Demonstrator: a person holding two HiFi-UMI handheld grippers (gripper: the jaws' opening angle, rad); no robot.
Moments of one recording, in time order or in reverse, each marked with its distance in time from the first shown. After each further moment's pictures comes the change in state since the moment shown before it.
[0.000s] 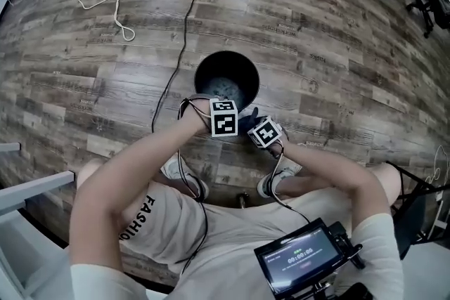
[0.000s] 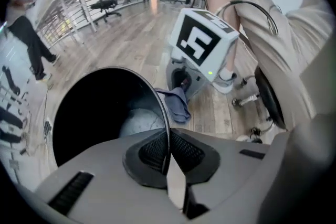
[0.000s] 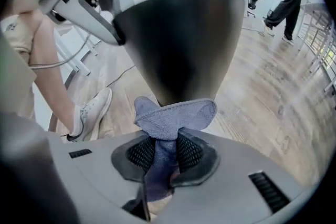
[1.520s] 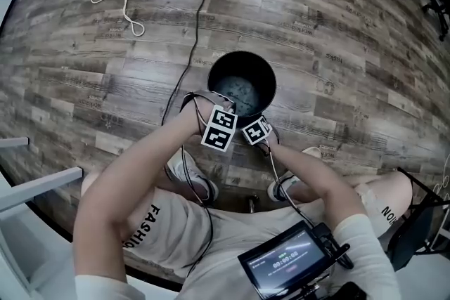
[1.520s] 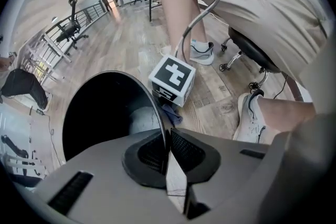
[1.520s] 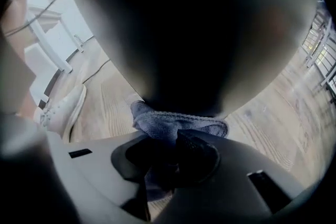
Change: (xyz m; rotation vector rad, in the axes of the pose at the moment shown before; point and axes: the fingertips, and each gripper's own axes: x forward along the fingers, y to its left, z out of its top) left arm 0.001 -0.005 -0.033 0.420 0.059 0.043; right arm 0.112 -0.004 0.002 0.049 0.021 -0.083
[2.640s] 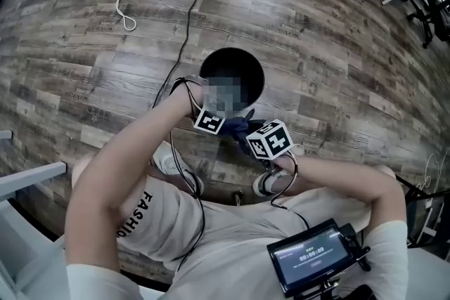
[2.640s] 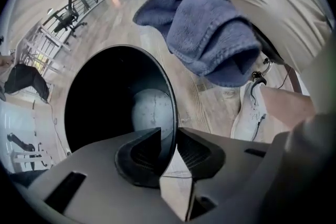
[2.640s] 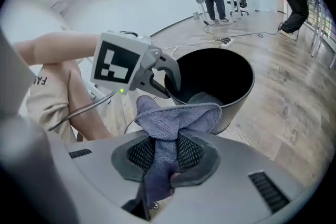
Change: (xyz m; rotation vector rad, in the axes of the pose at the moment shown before) left arm 0.002 0.007 -0.040 -0.018 0.158 0.002; right arm -0.224 0.073 0.064 0.099 -0.155 0.240
